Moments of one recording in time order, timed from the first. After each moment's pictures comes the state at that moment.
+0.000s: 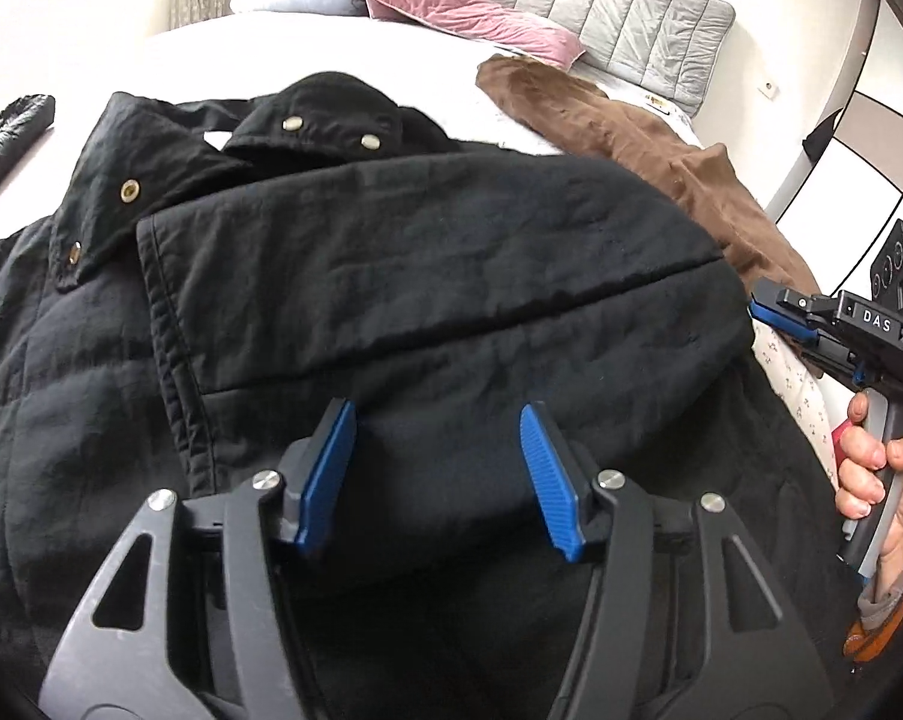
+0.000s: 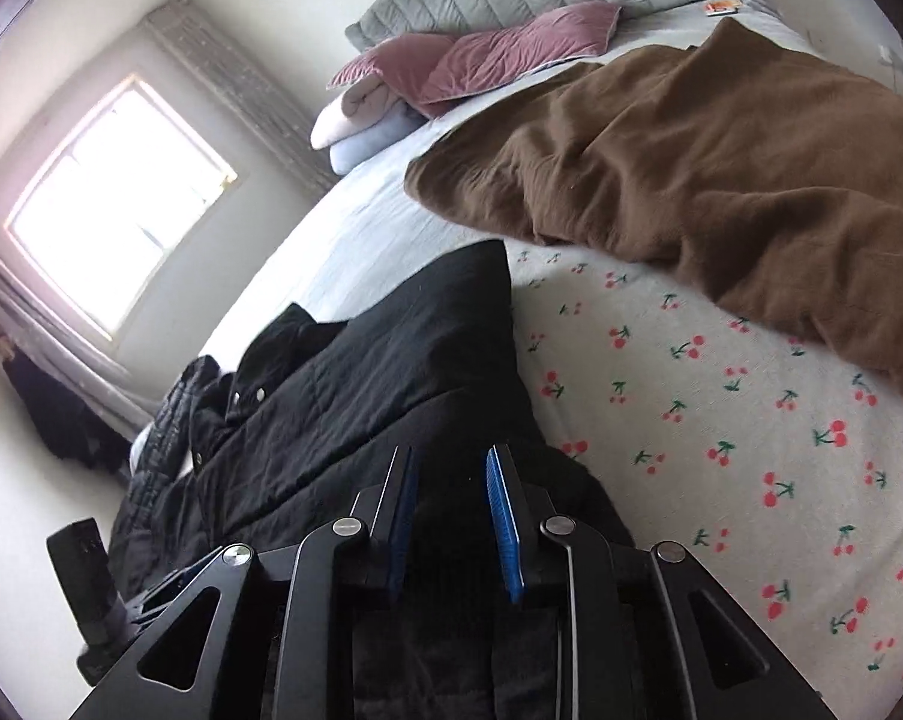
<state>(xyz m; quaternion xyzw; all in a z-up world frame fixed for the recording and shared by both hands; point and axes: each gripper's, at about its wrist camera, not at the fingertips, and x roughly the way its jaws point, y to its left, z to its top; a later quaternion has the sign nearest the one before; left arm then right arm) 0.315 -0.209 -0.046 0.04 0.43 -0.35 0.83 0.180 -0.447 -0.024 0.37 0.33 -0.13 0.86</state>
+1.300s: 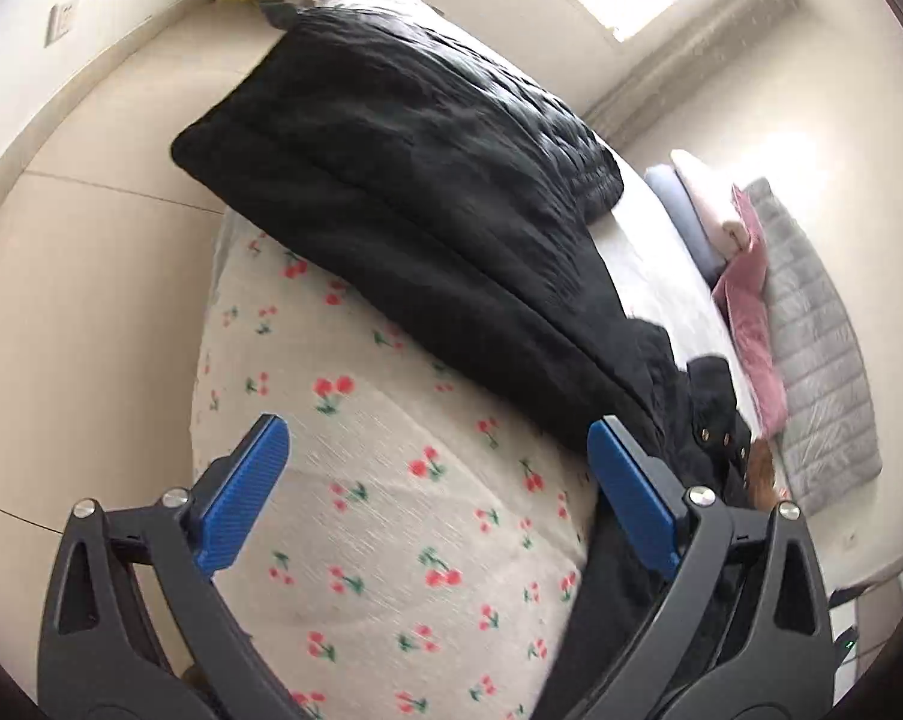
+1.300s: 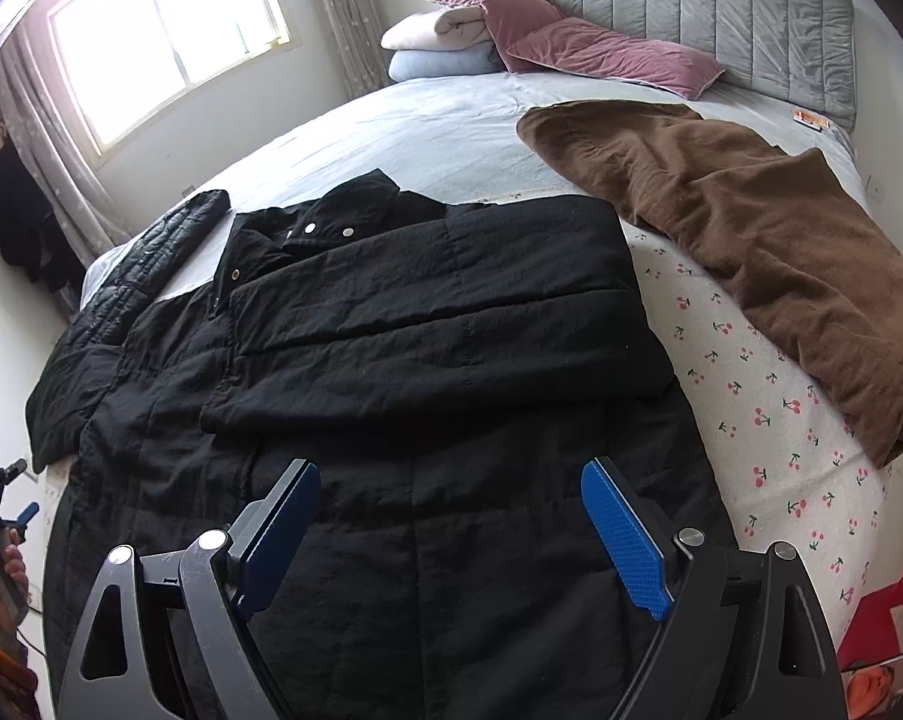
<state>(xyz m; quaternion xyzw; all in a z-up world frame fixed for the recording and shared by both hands) 0.280 0.300 -0.059 -0.36 0.39 -0.02 0.85 0.158 -0.316 0.042 0.19 0.44 -0.12 0.87</state>
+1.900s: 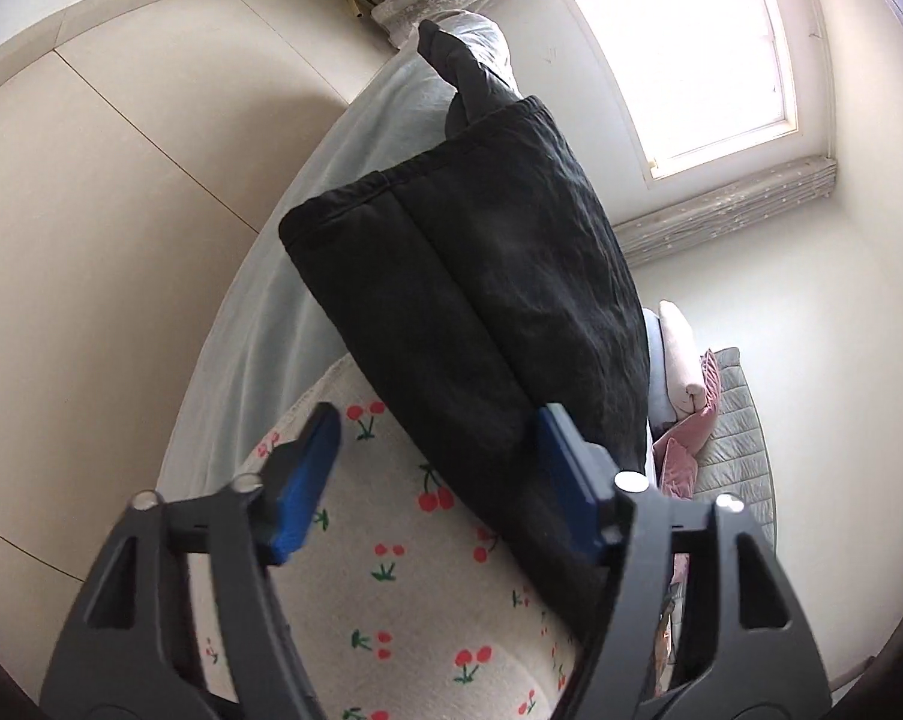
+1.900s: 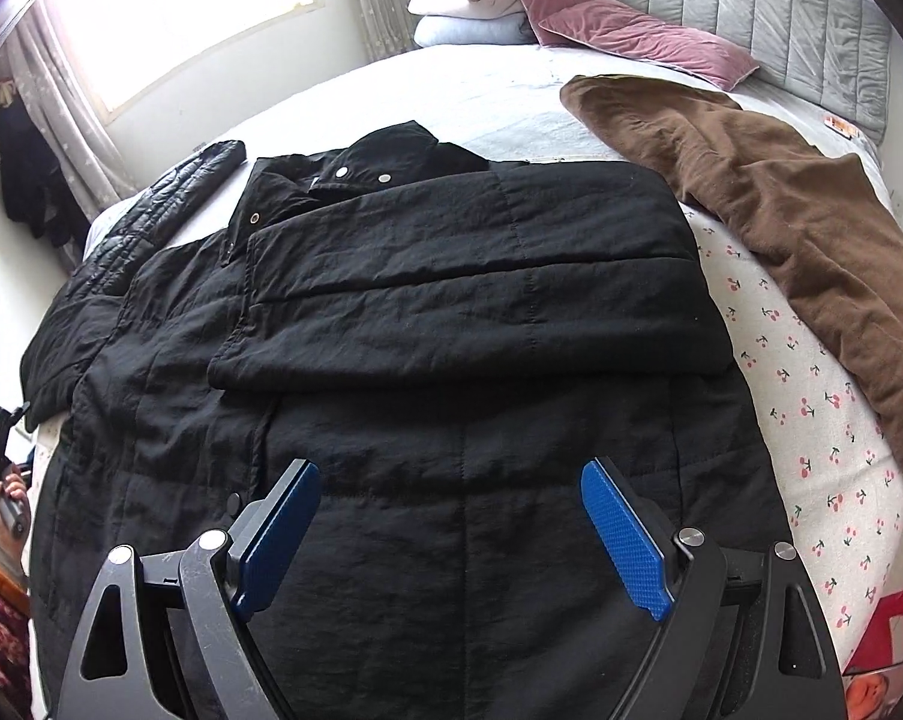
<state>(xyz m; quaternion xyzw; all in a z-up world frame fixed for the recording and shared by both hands) 0.335 0.389 -0.125 -0.52 0.30 0.02 0.80 0.176 -0.284 0.024 0.16 0.47 -0.10 0.86</state>
